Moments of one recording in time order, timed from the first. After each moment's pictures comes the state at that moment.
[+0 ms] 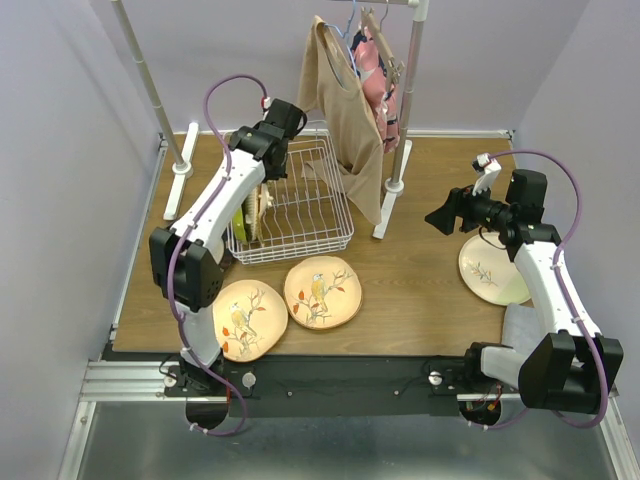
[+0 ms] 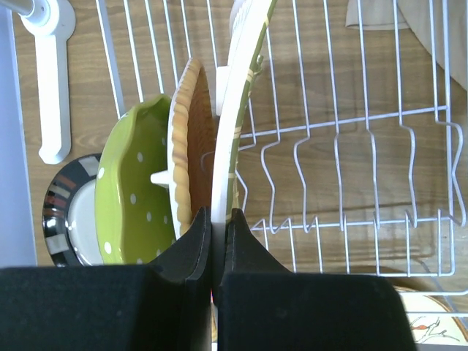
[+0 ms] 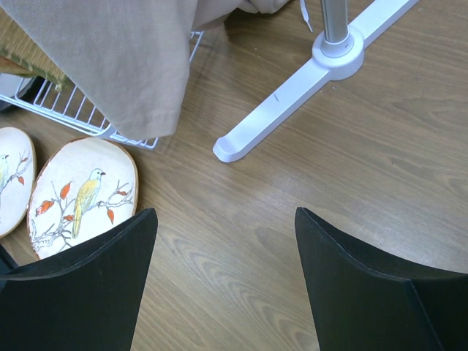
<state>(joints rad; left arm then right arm) -0.44 1.88 1.95 -1.03 -0.44 -0.25 -0.11 1.18 0.93 -0.35 -0.75 -0.10</state>
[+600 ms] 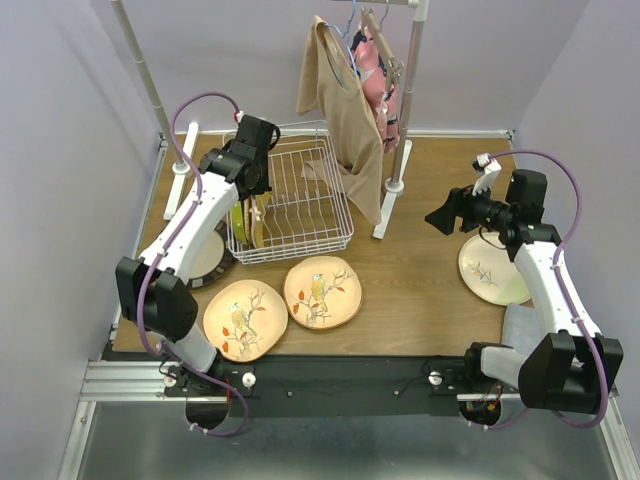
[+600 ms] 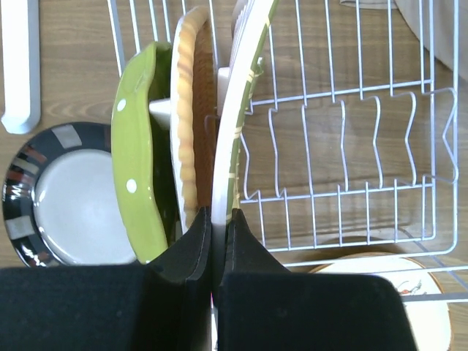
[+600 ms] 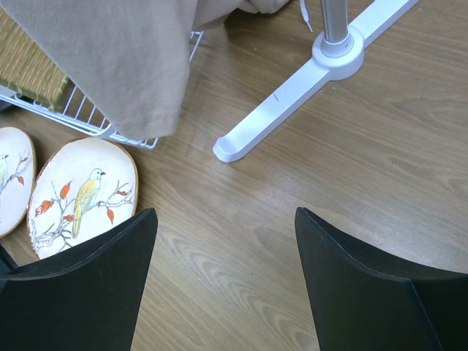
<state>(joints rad) -0.37 1.63 1.64 -0.89 -0.31 -0.30 -0.11 1.18 0.93 -0.34 -0.75 -0.10</state>
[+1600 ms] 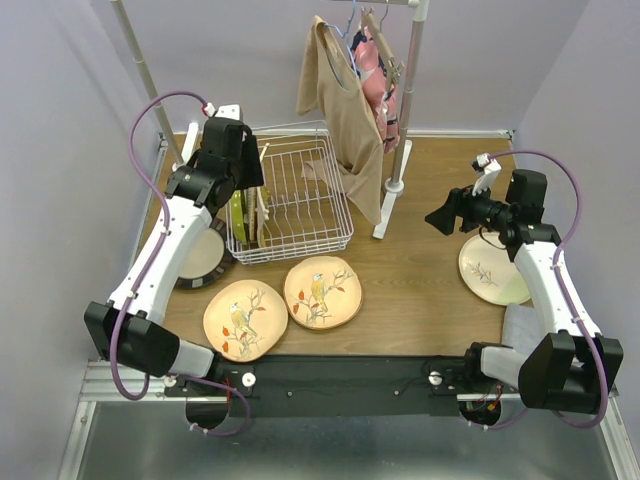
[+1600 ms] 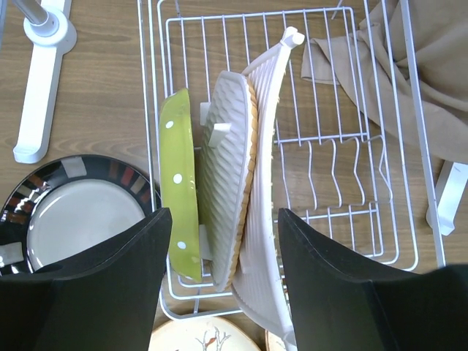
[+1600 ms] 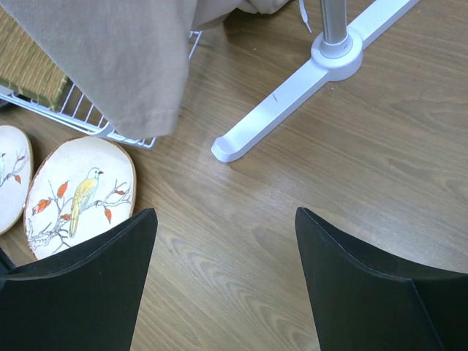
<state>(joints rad) -0.32 1.40 1.51 -0.73 -0.25 -0.31 -0.11 1.18 0.93 -0.35 -0.75 -0.11</state>
